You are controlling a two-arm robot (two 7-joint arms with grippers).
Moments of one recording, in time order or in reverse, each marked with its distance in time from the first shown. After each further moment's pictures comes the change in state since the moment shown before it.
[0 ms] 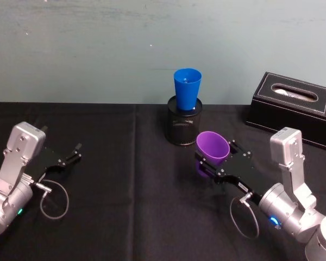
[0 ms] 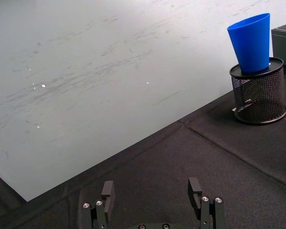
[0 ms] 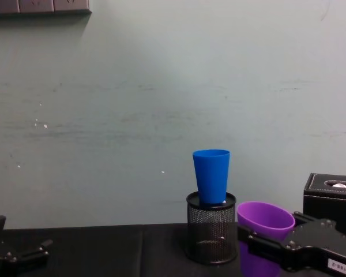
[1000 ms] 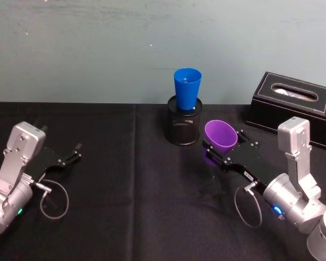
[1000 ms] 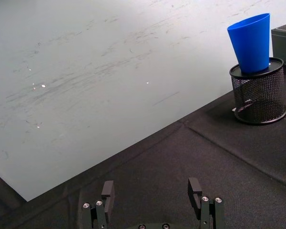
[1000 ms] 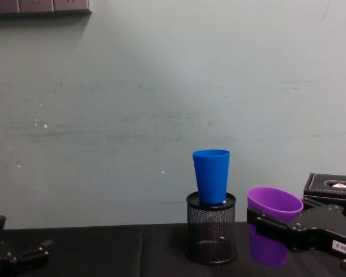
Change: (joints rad) left arm 0.000 0.000 0.000 0.000 0.000 0.000 0.000; right arm 0.023 -0.018 0.031 0.015 -0.003 0.005 -0.023
